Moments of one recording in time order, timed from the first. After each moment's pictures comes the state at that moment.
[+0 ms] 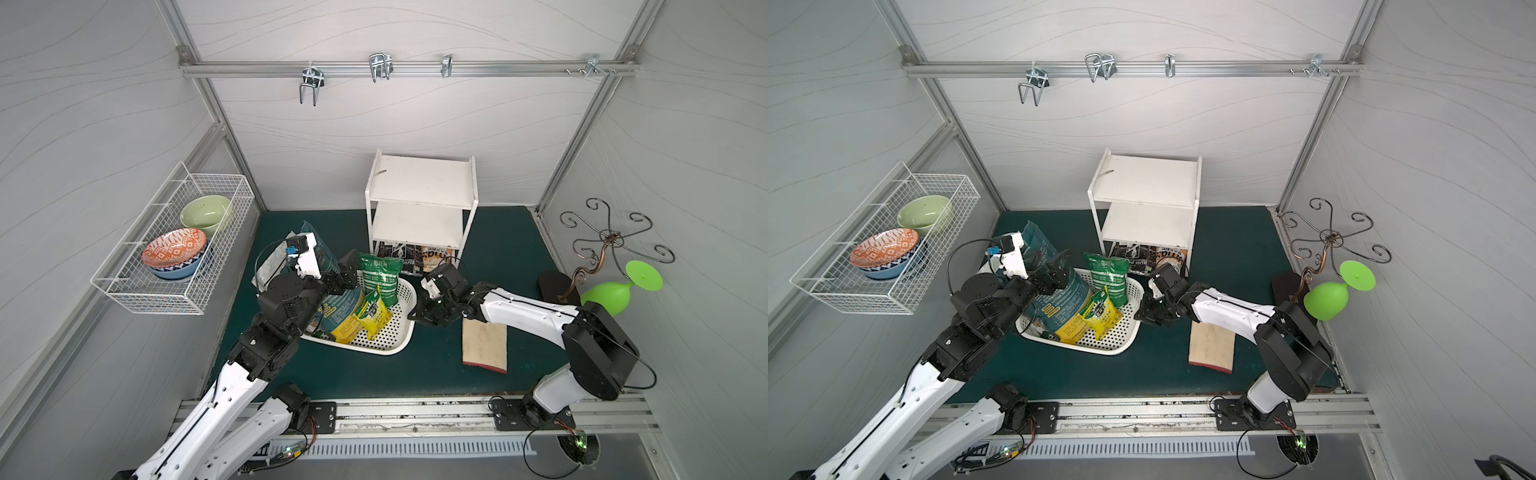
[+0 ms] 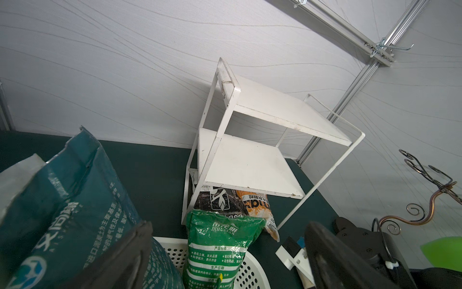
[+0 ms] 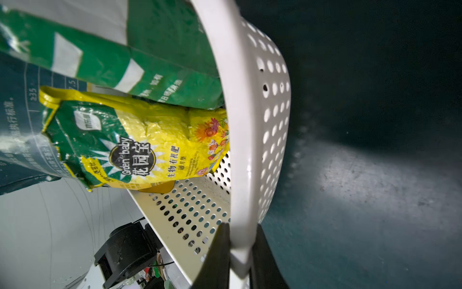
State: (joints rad) left arm -0.52 0.70 0.82 -0.22 -0.21 -0.38; right arm 0.82 1.56 0.92 -0.30 -0.45 0.96
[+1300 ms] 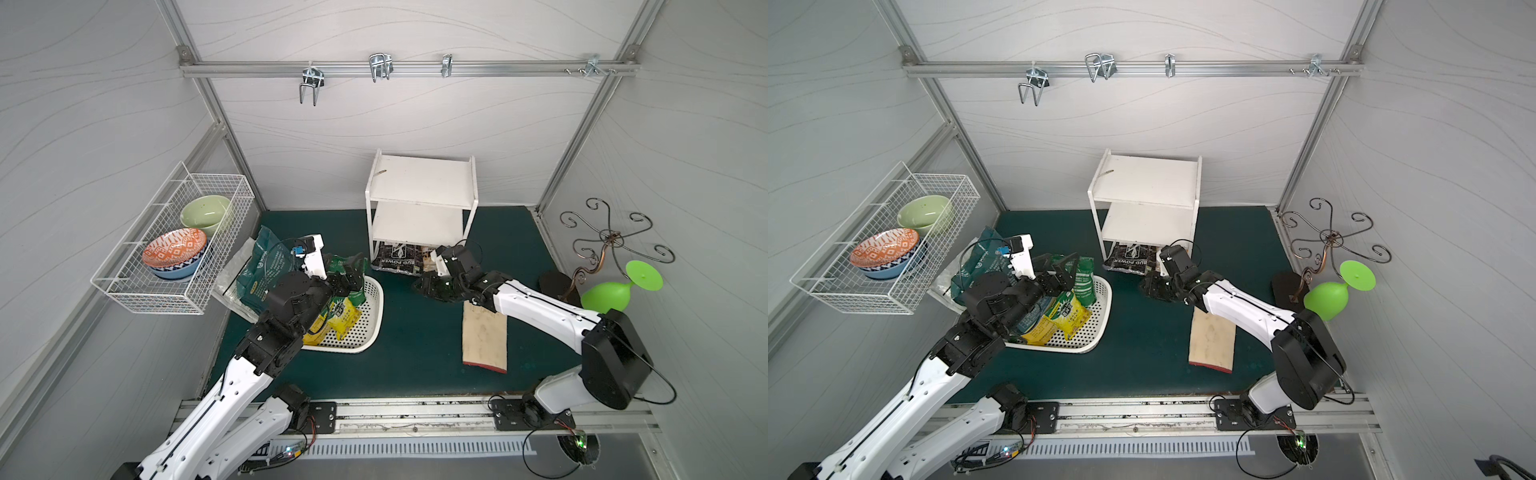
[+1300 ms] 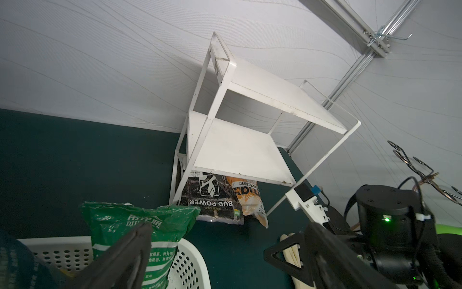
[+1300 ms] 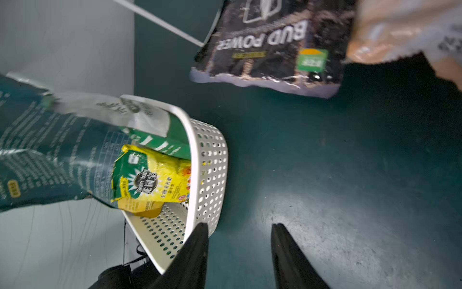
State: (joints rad) left arm -0.52 0.73 0.79 -0.22 -0.13 -0.45; right arm 0.72 1.49 0.97 -0.27 -0.29 0.82
